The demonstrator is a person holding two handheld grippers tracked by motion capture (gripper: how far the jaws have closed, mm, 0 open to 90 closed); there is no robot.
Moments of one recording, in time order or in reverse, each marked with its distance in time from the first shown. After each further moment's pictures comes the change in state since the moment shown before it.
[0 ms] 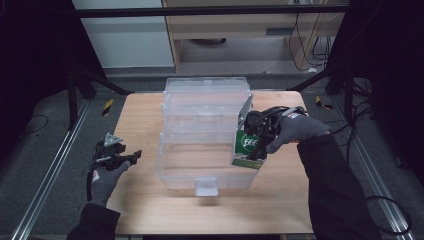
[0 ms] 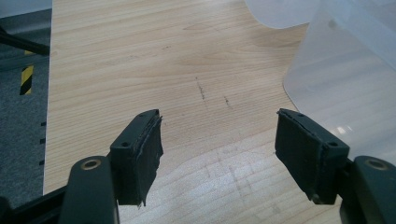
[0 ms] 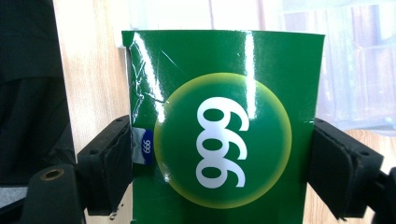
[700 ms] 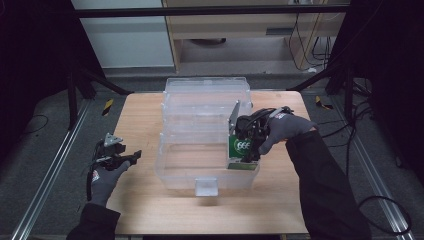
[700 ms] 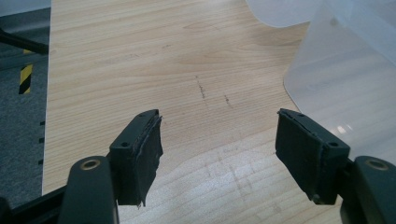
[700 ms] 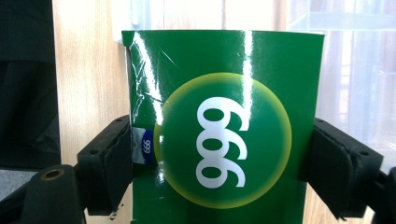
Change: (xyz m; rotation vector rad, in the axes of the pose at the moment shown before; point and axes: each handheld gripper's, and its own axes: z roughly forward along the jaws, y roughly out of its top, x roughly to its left) left arm 0.000 -0.001 0.001 0.000 -0.004 -0.002; right arm -0.005 0.014 0.025 0.037 0.035 -0.102
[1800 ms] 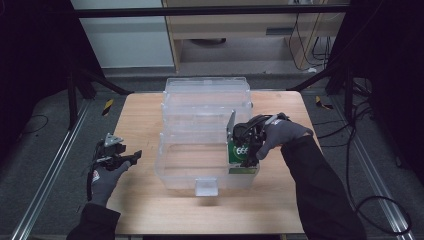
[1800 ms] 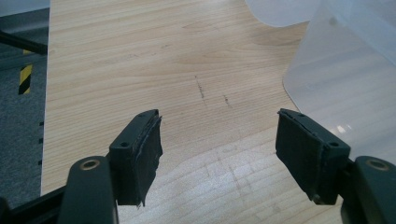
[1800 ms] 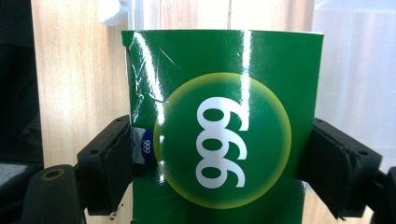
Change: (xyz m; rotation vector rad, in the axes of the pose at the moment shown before) left arm -0.001 0.000 0.000 0.000 0.000 0.000; right arm 0.001 -0.002 0.027 0.048 0.002 -0.018
